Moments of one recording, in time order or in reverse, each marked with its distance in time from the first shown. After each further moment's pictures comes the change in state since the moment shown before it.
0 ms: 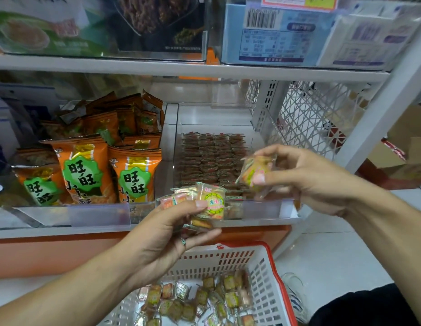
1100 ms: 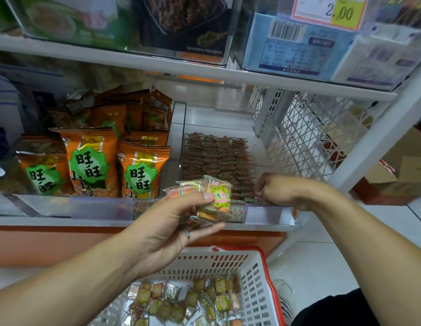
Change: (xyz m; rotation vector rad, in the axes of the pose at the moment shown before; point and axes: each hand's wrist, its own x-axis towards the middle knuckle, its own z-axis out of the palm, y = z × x) left_hand -0.001 0.010 0.008 -0.039 -0.016 0.014; right_hand 0.066 0.029 -0.001 -1.081 0.066 0.346
